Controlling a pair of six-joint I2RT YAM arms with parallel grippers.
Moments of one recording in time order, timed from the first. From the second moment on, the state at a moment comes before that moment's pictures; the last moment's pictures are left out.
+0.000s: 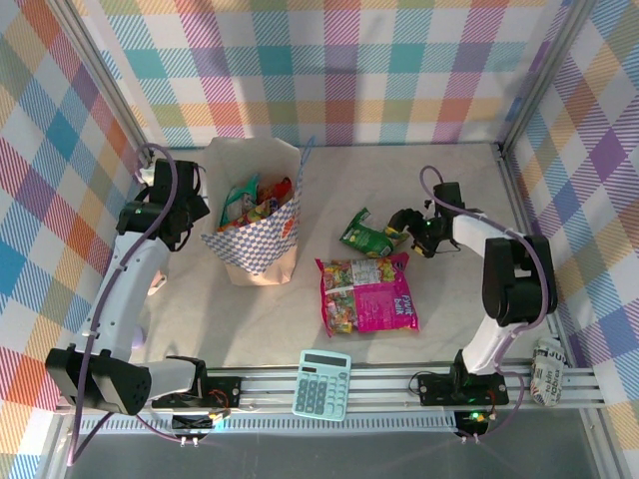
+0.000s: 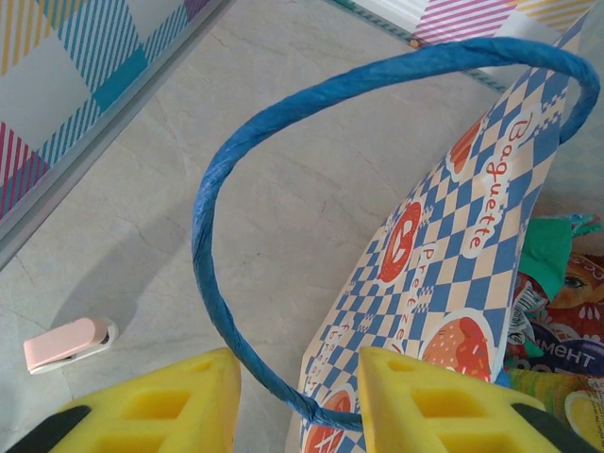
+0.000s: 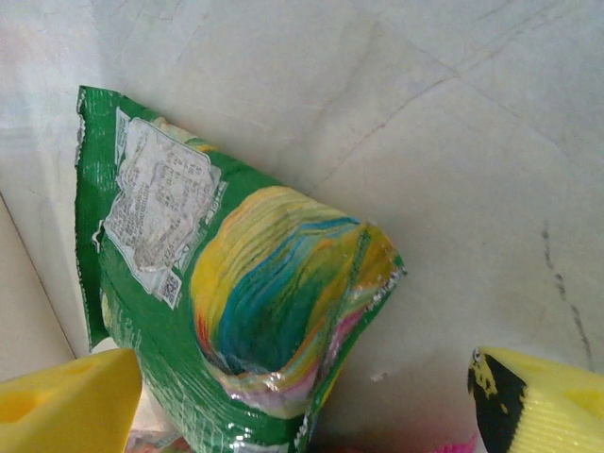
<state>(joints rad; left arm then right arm) -0.16 1.25 1.35 -0.93 -0.39 -0.59 0.08 1.76 1.05 -0.38 -0.45 0.65</state>
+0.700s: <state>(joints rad) -0.16 1.25 1.36 -0.95 -0.41 -0.58 0.14 1.90 1.13 -0.33 -0.52 0.68</state>
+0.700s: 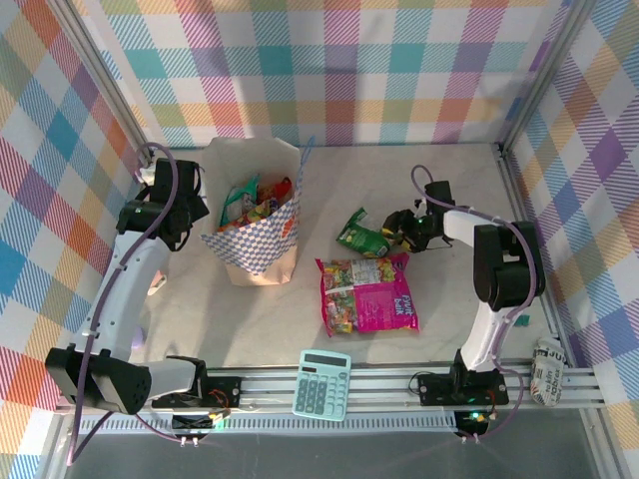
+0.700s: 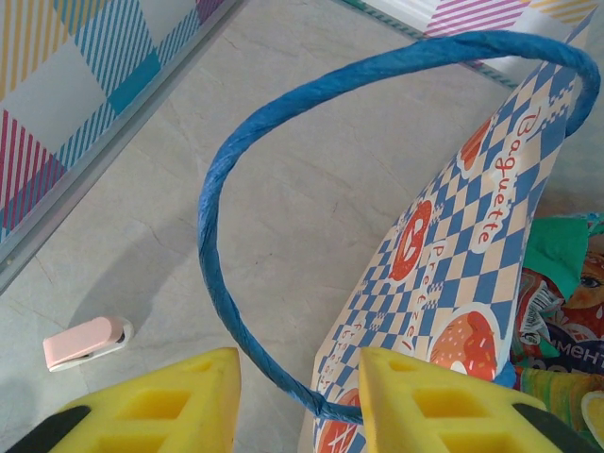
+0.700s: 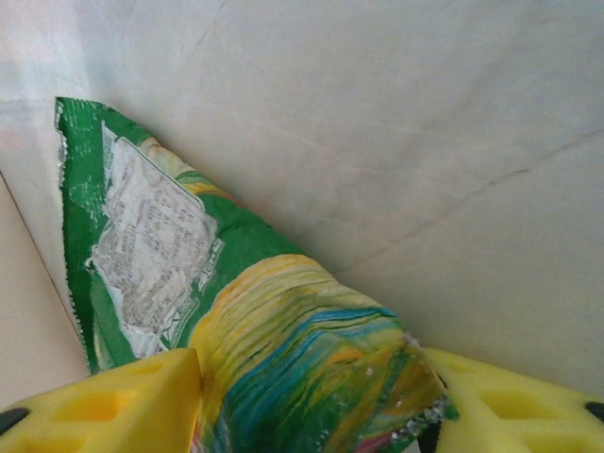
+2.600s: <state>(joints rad) -0.16 1.21 1.36 -0.92 -0.32 -0.54 0.17 1.57 1.35 -0.67 -0.33 0.62</state>
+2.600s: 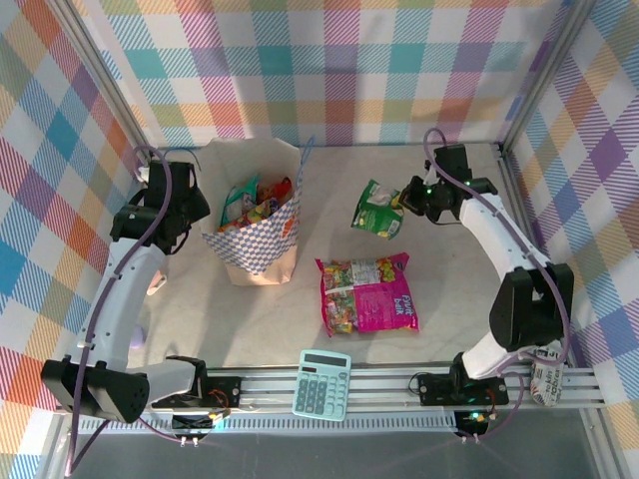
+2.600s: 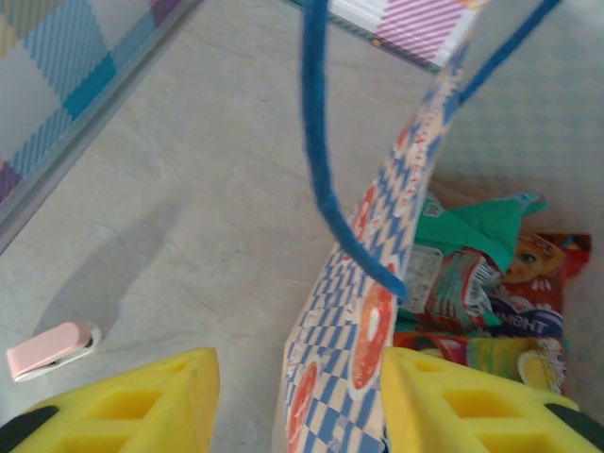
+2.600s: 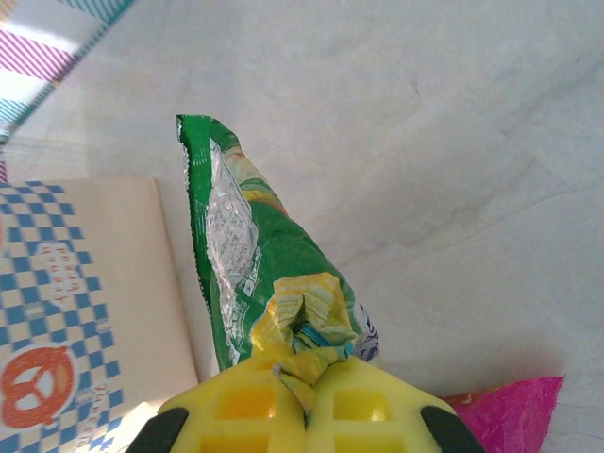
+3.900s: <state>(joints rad) -0.14 1.33 1.40 -0.82 -0.16 -0.63 0.50 1.29 1.72 -0.88 -0.19 0.48</state>
